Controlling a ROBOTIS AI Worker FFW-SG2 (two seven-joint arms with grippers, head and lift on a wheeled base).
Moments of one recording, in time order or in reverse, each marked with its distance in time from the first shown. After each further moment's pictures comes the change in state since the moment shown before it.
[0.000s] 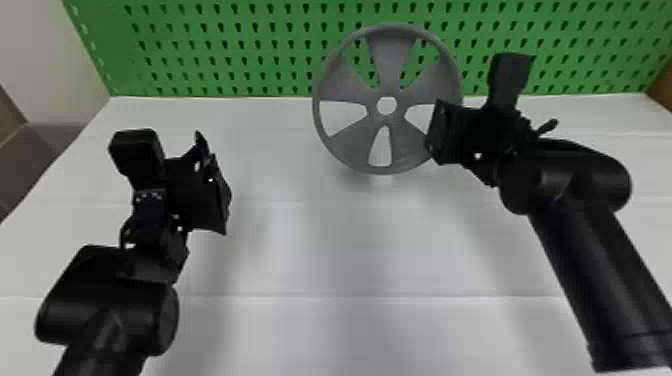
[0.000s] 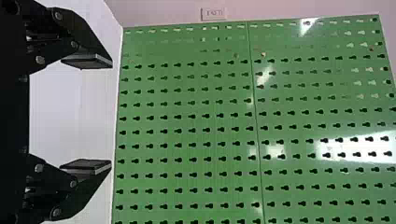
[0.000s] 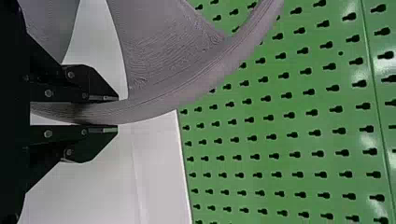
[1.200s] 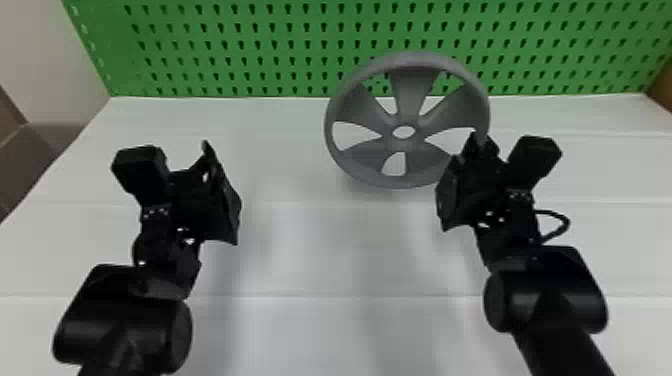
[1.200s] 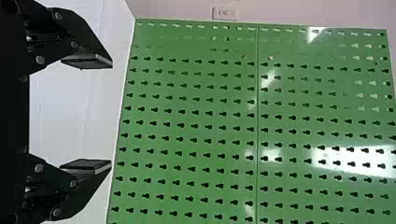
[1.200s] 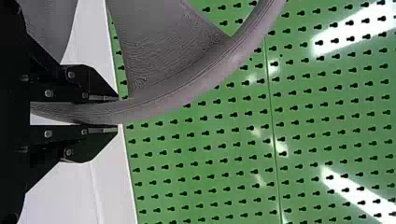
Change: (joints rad) left arm 0.043 -0.048 -0.002 0.014 0.046 -0.087 -0.023; right arm 0.314 0.076 -0.082 0.022 0.222 -0.695 0.107
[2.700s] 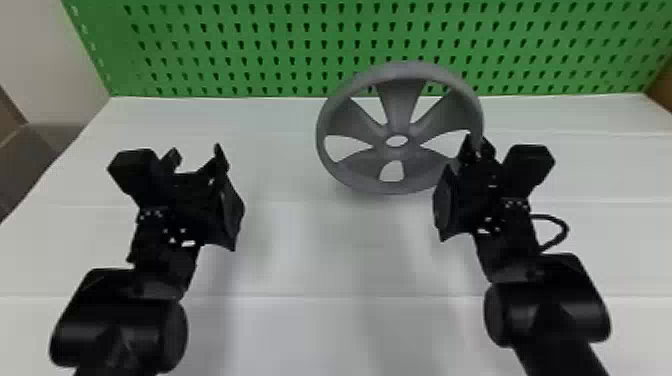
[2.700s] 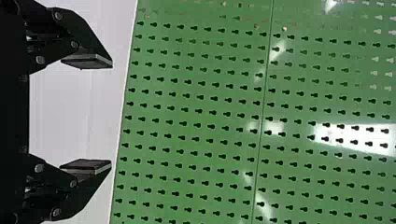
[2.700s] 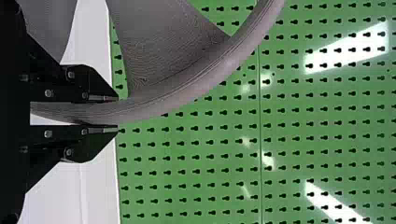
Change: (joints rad) left arm -0.004 0.000 0.024 0.021 0.053 -0.005 -0.158; right arm 0.036 -0.009 0.020 -0.046 0.075 -0.019 -0.001
